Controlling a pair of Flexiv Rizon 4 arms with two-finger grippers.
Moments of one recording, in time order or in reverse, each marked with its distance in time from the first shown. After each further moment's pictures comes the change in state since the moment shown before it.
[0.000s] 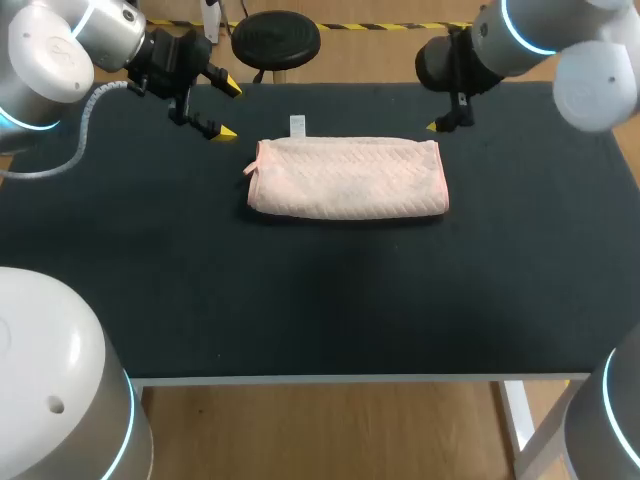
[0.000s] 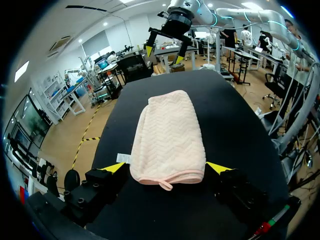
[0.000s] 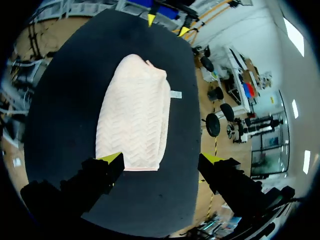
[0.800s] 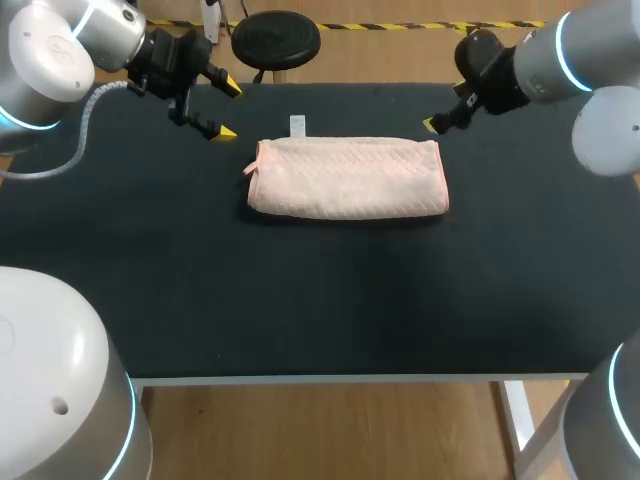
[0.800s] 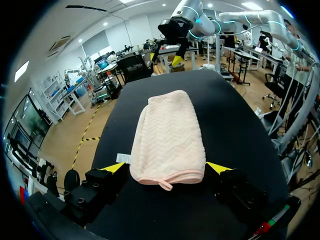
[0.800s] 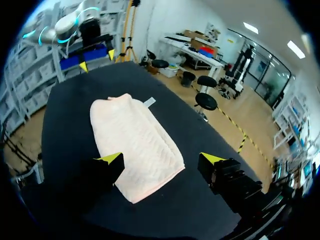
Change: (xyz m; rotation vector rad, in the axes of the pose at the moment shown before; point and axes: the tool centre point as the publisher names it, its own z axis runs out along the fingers) left arm 0.000 0.000 0.000 0.000 0.000 0.000; right arm 0.013 -0.021 0.010 -0.191 -0.004 0.775
